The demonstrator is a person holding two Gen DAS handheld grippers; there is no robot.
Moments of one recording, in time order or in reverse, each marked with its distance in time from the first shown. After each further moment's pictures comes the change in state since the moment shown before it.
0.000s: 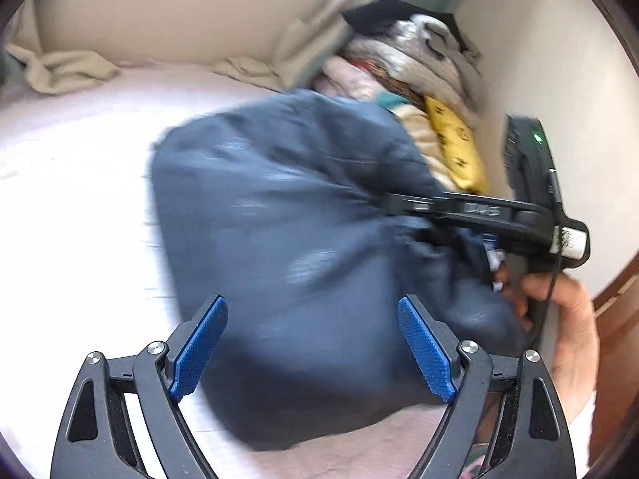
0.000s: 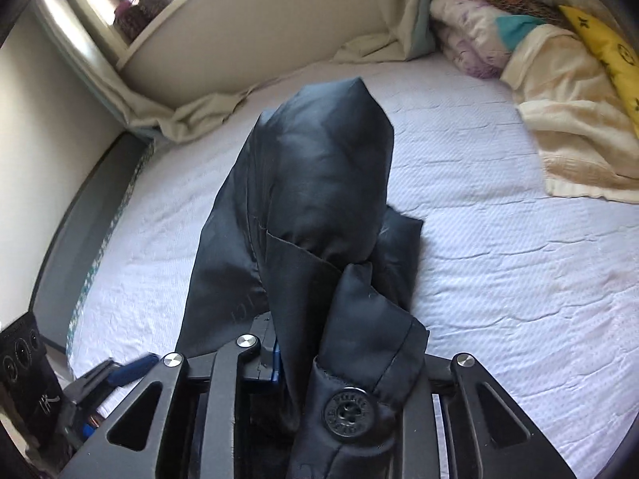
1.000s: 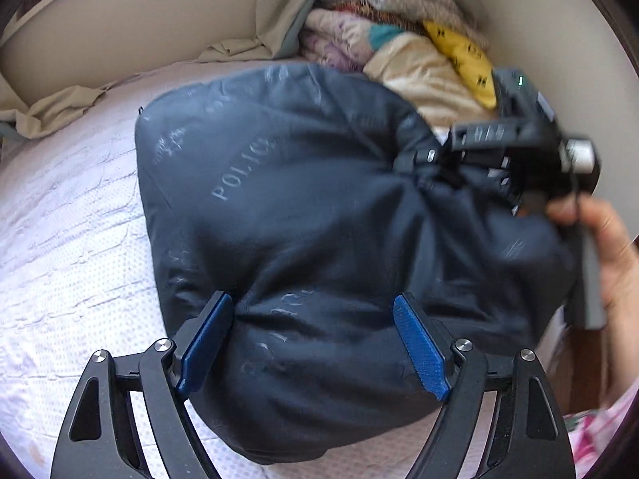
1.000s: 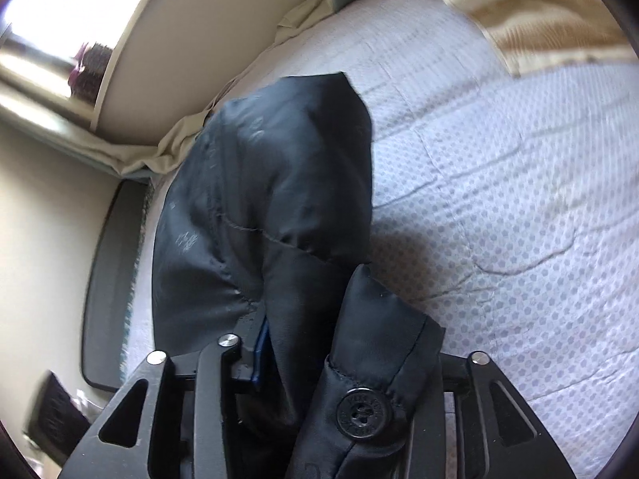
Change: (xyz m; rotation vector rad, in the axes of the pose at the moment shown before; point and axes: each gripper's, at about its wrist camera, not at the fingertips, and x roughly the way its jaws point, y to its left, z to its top) left arm 0.083 -0.053 -0.040 0.228 0.114 0.184; right arm 0.051 -0.116 -0.028 0.299 0.079 0.176
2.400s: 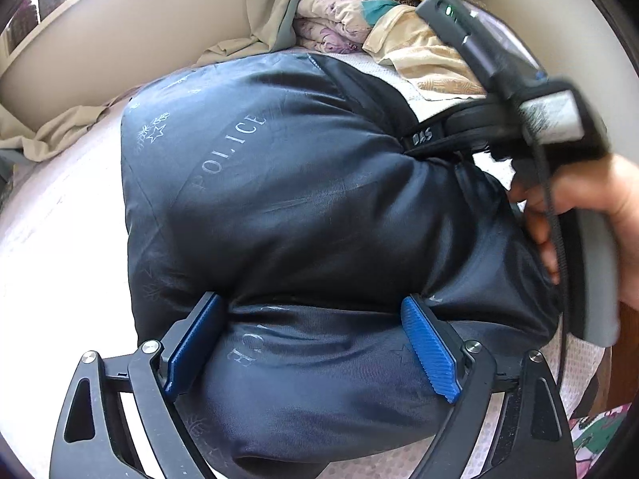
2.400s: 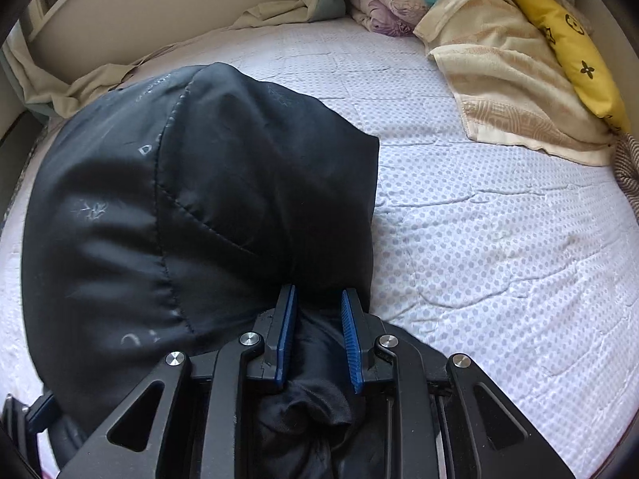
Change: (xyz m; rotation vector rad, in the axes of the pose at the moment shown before) left arm 0.031 -0.043 -0.023 0.075 -0.004 0.102; right arm 0.047 0.029 -0.020 -0.274 -0.101 -0.576
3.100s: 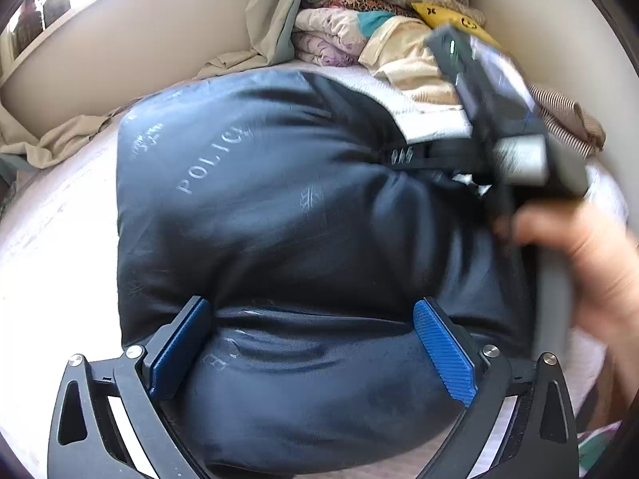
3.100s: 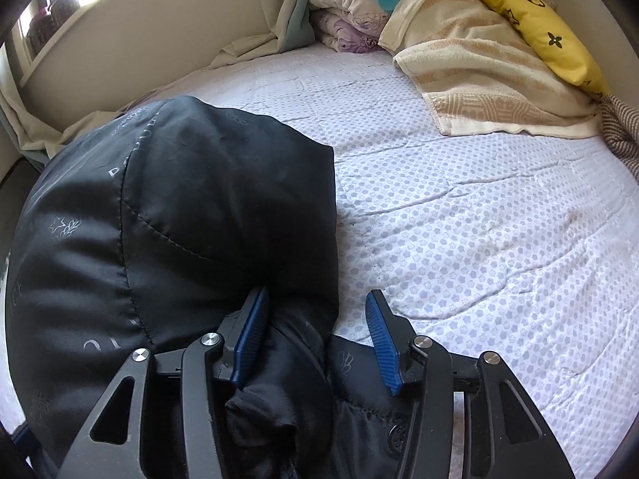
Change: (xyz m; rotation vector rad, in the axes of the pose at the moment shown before) left arm -0.002 -0.011 -0.005 -0.005 -0.050 0.016; right arm 0.006 -0.024 -0.015 0.116 -0.119 0.015
